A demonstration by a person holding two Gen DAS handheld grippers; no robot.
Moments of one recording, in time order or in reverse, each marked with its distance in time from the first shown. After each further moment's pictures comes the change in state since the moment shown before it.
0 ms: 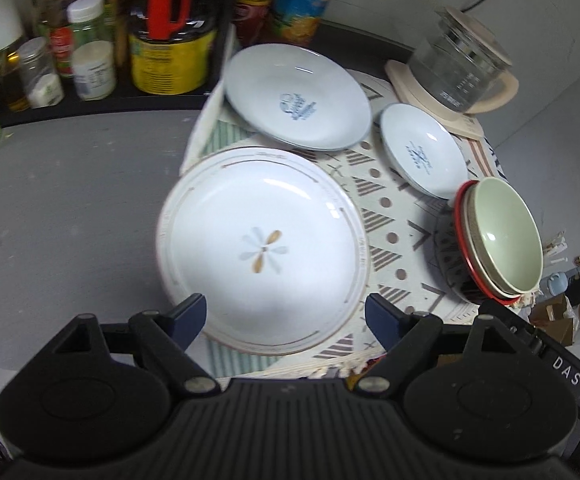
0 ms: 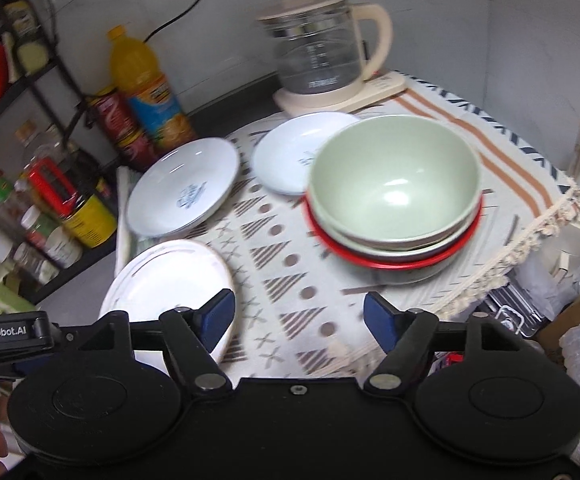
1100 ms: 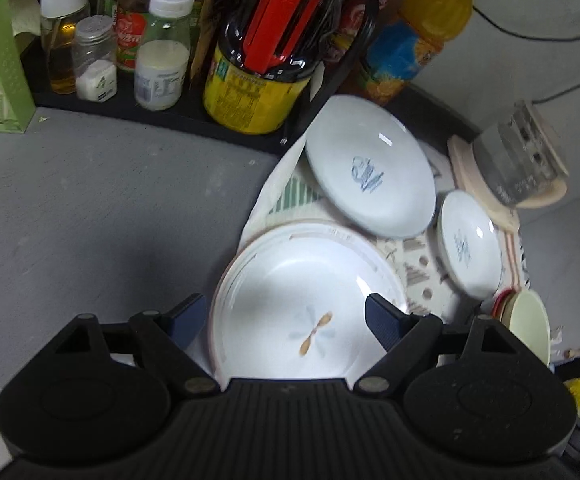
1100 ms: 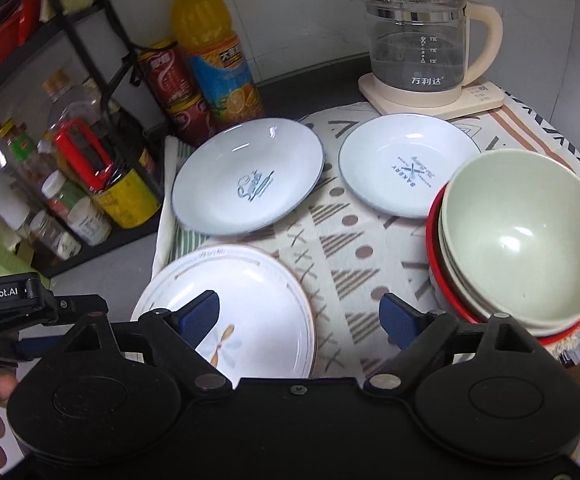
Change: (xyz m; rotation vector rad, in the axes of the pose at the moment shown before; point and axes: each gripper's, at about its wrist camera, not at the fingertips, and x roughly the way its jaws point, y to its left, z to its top) left arm 0.022 0.064 0.060 -0.234 -0.059 -0.015; right arm 0.060 0.069 0.044 -0.139 0.081 0.070
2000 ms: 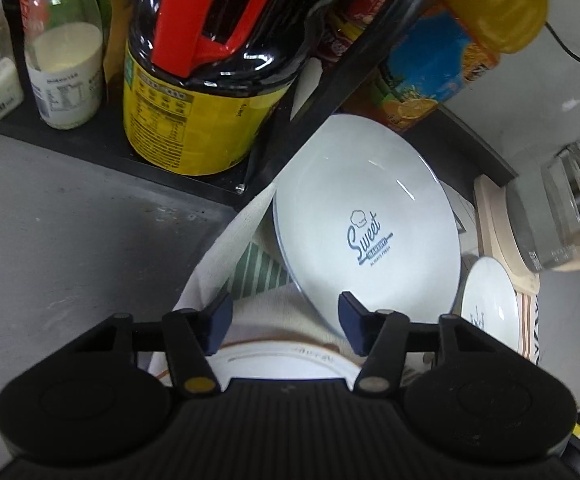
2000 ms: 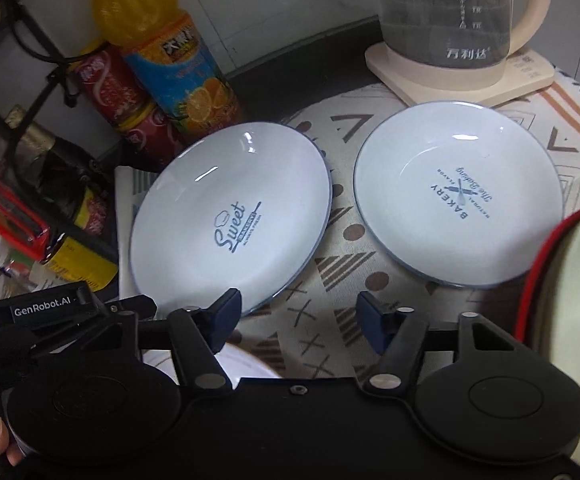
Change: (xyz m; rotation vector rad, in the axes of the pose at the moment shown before) left arm 0.118 -0.024 0.068 -0.100 0.016 -0.009; right arm 0.113 -0.011 0.063 0.101 0.094 0.035
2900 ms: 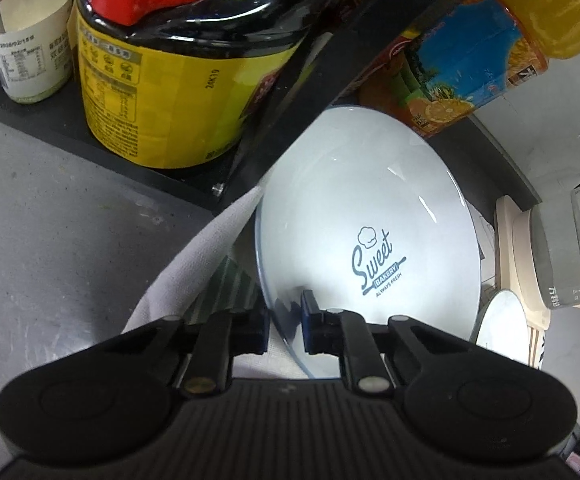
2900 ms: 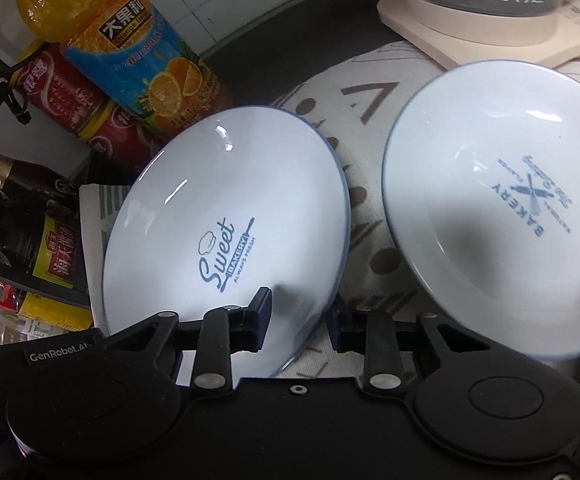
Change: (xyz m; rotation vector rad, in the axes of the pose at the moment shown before) left arm 0.051 -0.015 0.013 -0.088 0.011 0.014; right arm 0.081 -0.019 0.020 0.069 0.072 0.078
